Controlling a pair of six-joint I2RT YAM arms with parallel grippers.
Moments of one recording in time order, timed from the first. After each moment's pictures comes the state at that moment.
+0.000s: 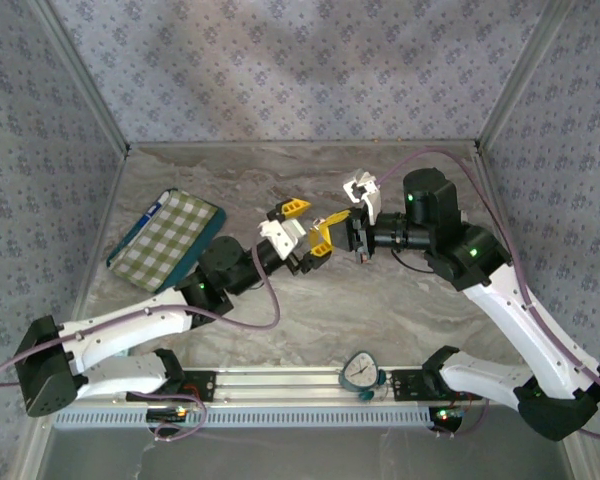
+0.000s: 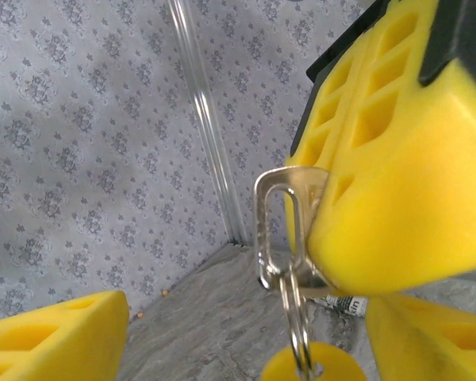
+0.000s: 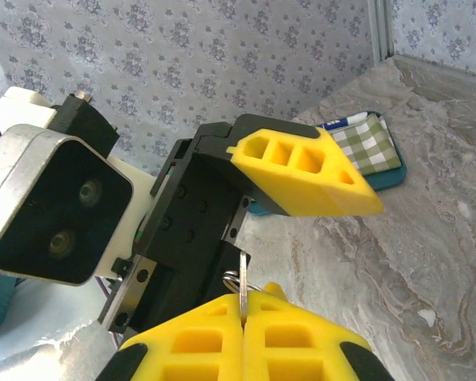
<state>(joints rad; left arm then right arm) -1.04 1.12 0.79 0.50 -0.05 0.21 0.65 1.06 1.33 -0.63 -0.60 0.16</state>
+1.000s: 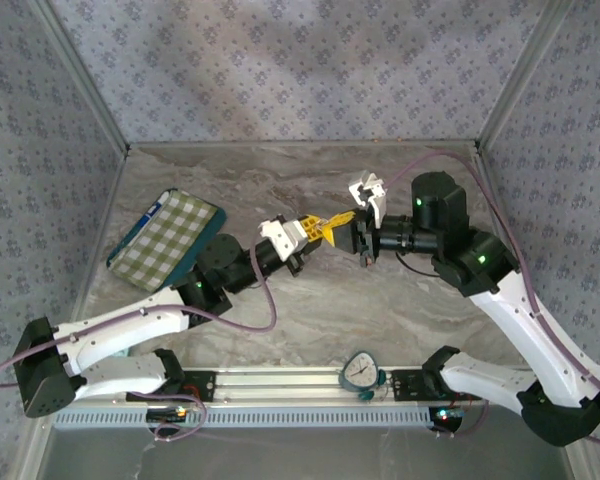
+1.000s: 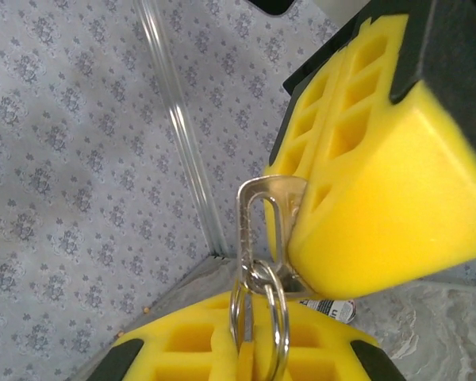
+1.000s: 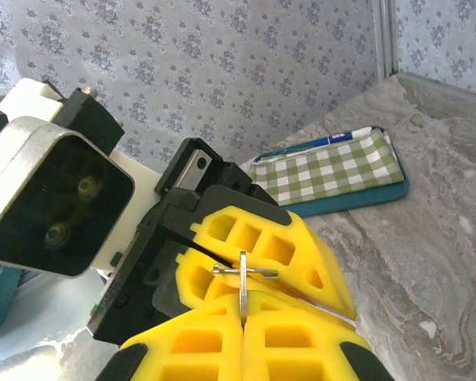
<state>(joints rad) -1.04 1.10 0.82 0.46 0.02 0.21 0.65 1.02 1.32 -0.62 -0.60 0.15</state>
